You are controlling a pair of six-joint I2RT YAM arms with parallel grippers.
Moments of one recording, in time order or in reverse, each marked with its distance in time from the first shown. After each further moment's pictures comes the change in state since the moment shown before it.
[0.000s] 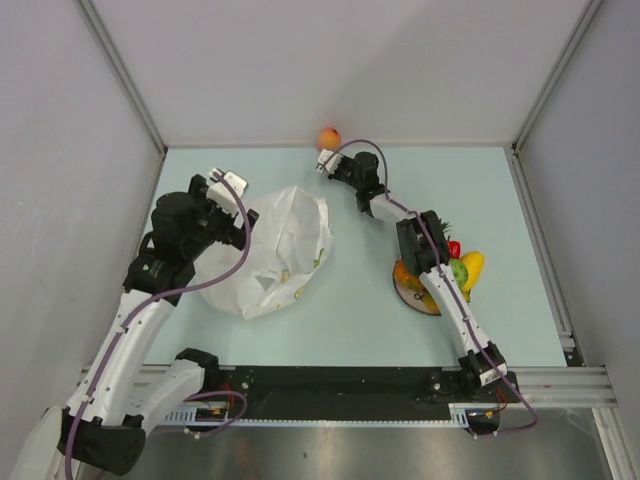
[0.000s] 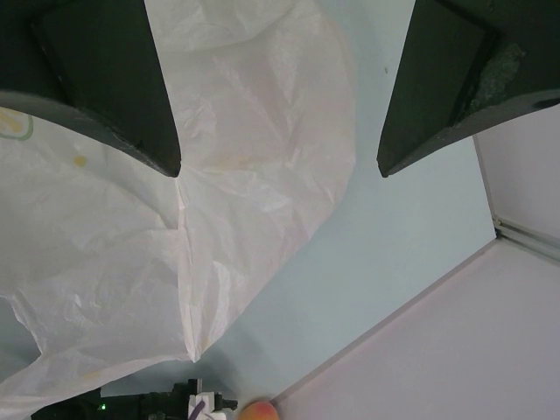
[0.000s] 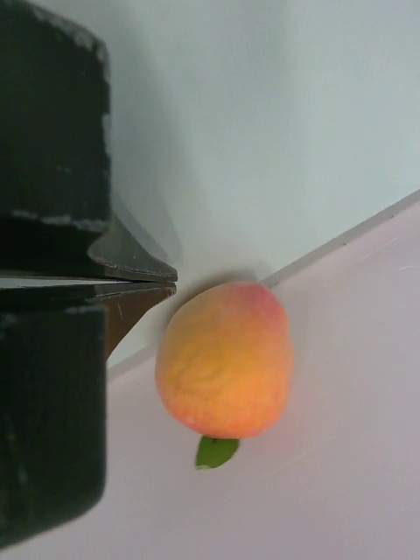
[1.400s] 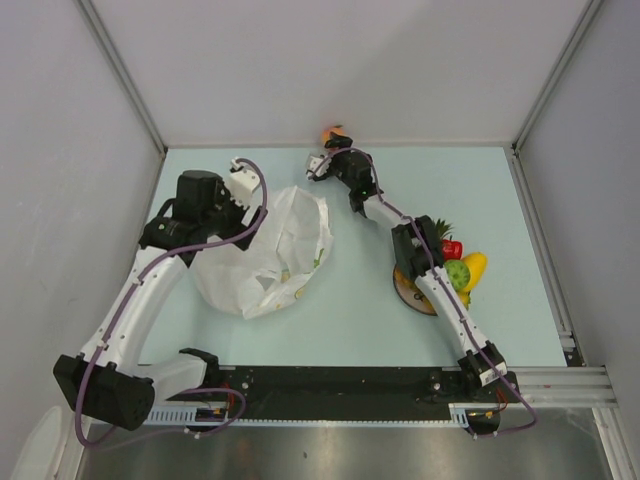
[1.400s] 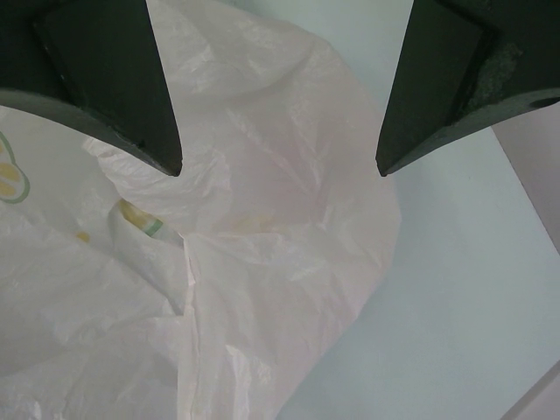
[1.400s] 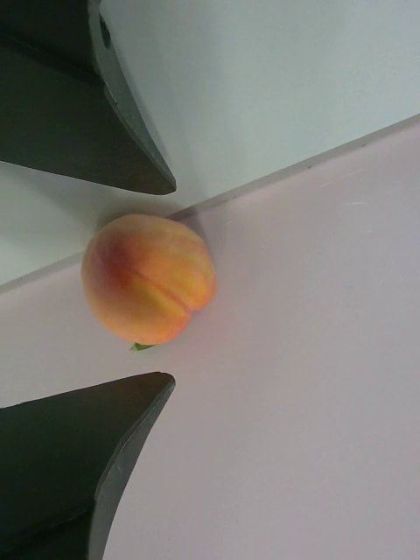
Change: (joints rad) left arm 0.007 0.255 0.169 -0.278 -0.019 0.009; right arm 0.032 0.050 0.092 0.088 0.059 -0.313
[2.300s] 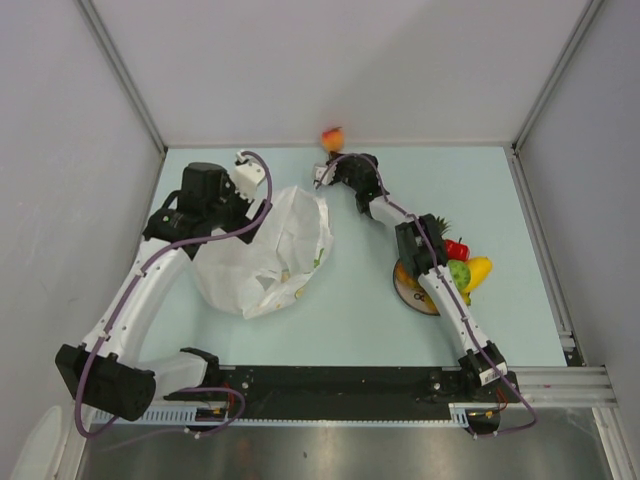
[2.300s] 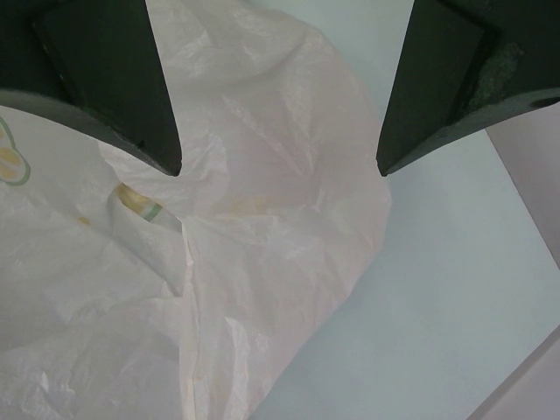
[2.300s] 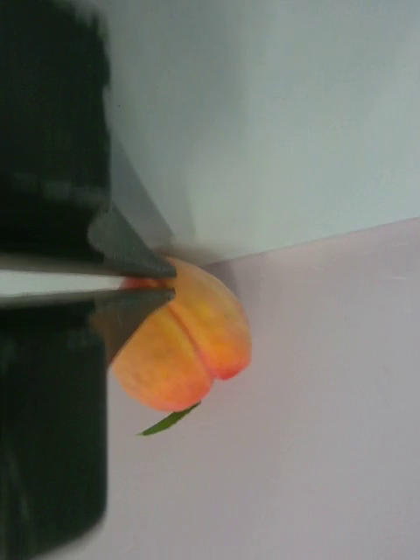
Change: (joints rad) left arm -0.033 0.050 0.066 -0.002 -0.026 0.001; right arm -0.033 0.011 -0.017 -0.094 -0.111 -0.129
